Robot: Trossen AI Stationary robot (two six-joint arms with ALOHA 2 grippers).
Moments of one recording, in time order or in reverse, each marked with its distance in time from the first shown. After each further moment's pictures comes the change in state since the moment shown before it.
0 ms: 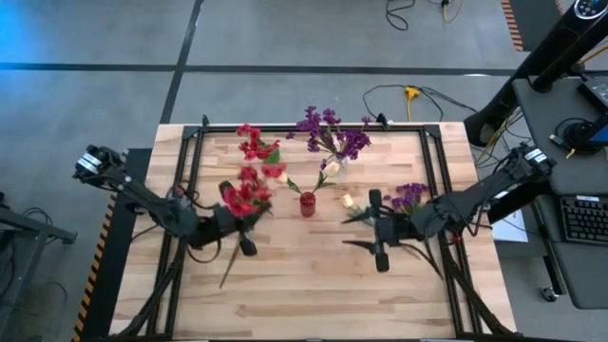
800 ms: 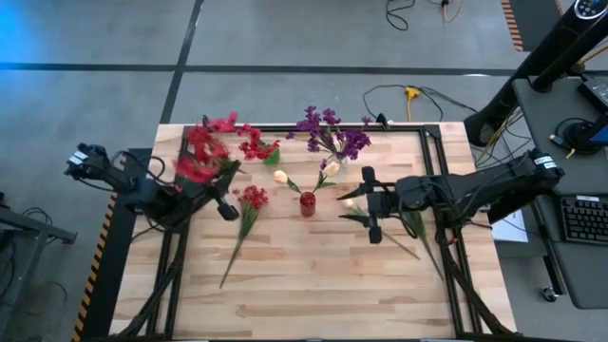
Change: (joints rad) left arm 0.045 -0.253 0.058 0.018 -0.161 0.429; right arm -0.272 -0.053 -0.040 -0.120 -0.248 -0.046
